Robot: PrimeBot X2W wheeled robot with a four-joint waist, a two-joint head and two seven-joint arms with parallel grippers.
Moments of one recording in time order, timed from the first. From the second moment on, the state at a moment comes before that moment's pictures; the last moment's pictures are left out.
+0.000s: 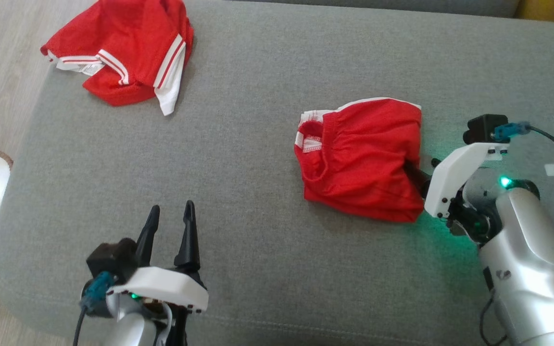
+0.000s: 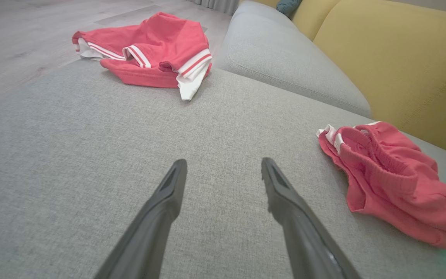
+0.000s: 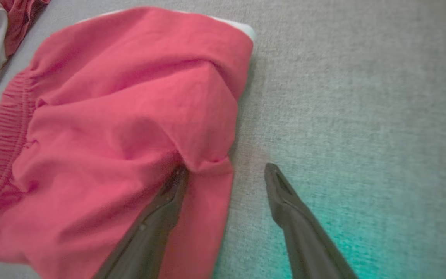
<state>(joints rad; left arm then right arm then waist) -0.05 0.06 -0.30 0.22 -0.41 0.10 -0.25 -0.53 -0.14 0.13 0.65 0.39 0.12 0.55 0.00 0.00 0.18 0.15</state>
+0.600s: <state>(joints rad) -0.08 0.05 -0.28 0.22 -0.36 0.10 -0.25 -0.66 -0.21 0.22 0.76 0.44 0.12 0.45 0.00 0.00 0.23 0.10</state>
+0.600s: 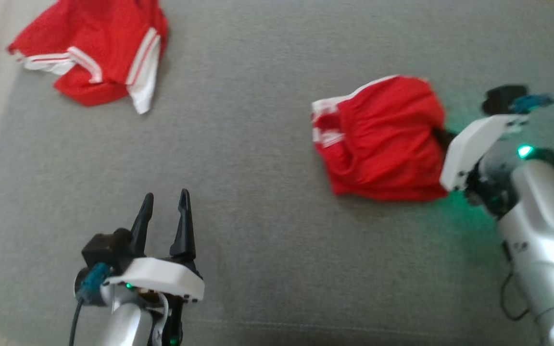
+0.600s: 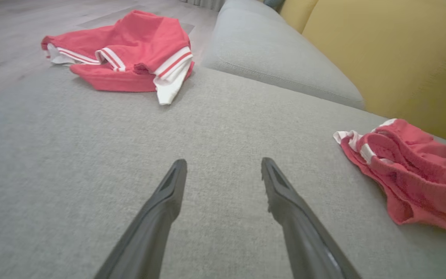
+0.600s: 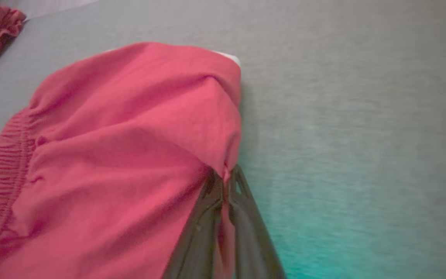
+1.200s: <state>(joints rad) -0.18 0.09 -0.31 0.16 -0.30 0.08 -0.23 -0.81 -0.27 0.18 0.75 0.37 0.12 0.38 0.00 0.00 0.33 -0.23</state>
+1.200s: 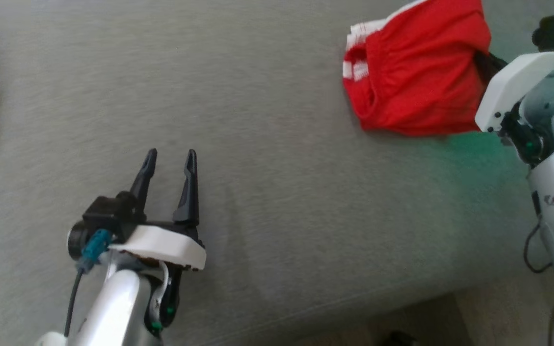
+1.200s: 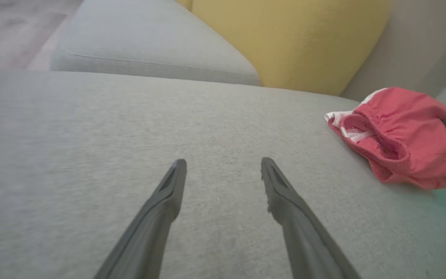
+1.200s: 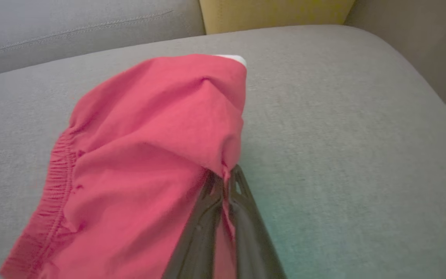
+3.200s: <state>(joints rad) -0.21 0.12 -0.35 0.06 -0.29 0.12 -0.20 -0.95 -0.31 -0.27 0.79 -0.27 0.12 0.29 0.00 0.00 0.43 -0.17</state>
